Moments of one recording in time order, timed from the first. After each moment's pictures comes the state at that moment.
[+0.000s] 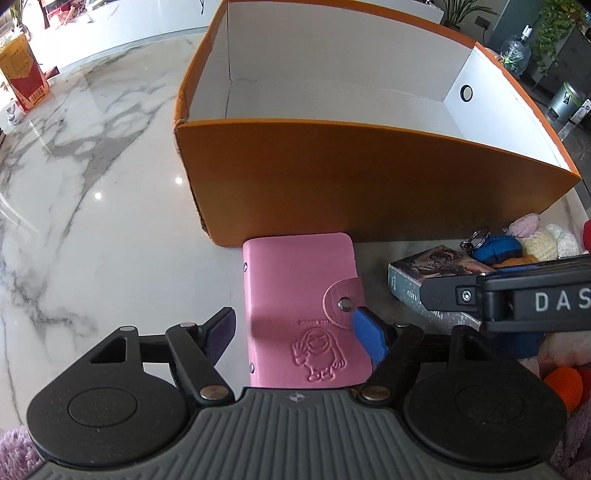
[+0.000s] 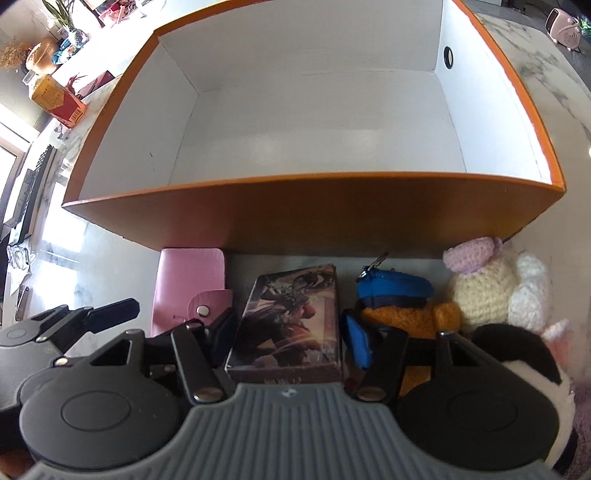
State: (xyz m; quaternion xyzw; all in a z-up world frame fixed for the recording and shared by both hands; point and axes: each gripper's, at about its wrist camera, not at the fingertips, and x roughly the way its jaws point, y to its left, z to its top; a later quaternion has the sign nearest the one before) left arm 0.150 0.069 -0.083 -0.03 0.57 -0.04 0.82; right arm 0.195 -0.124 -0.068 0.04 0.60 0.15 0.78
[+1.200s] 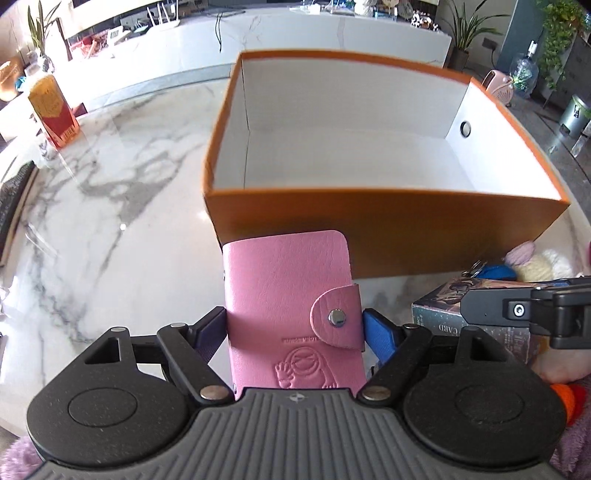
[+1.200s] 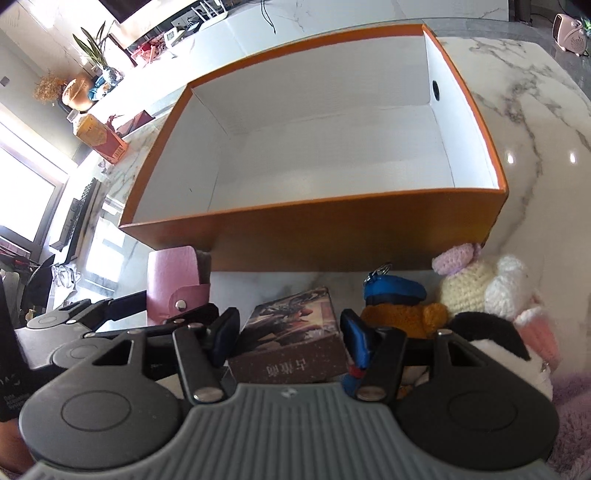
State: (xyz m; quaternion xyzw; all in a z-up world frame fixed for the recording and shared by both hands) left arm 0.129 0.069 -0.036 -0.01 0.51 0.00 0.86; right arm 0.168 -0.162 -0.033 0.10 0.54 0.20 0.81
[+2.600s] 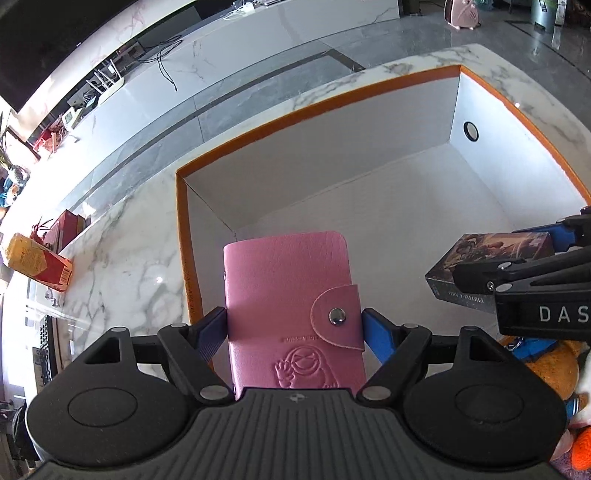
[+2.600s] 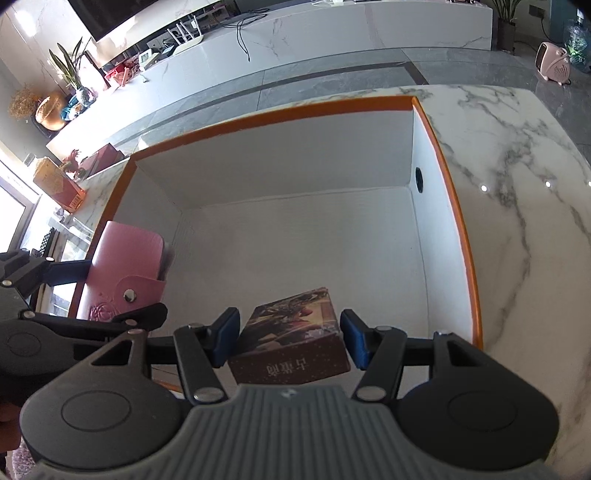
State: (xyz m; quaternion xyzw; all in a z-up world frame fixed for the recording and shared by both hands) left arm 0.254 0.009 -0.032 0.19 0.53 -0.03 0.83; right arm 0.273 -0.156 -0.034 0.07 0.52 0.15 0.84
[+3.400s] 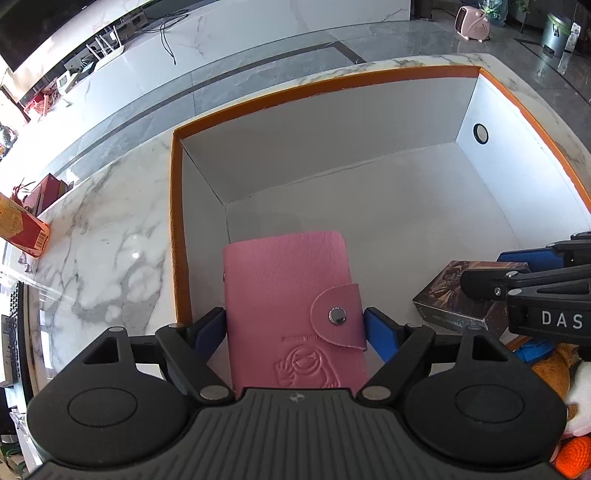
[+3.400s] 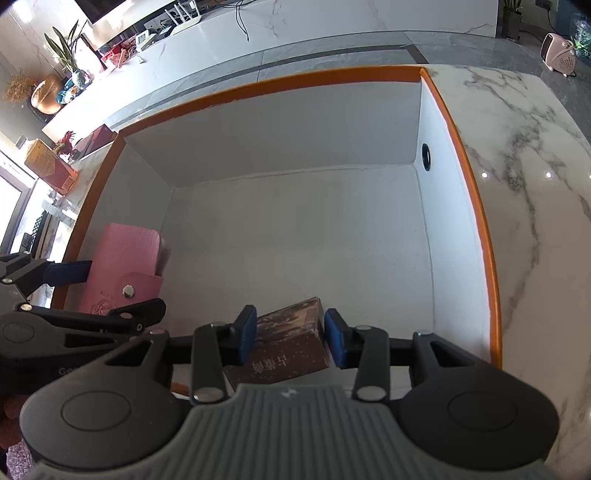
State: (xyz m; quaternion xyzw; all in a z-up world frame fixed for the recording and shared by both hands) left arm 0.256 0.031 -0.042 0.12 0.55 -0.04 0.83; right arm 0.275 -0.153 -0.049 0.06 0.54 0.15 0.82
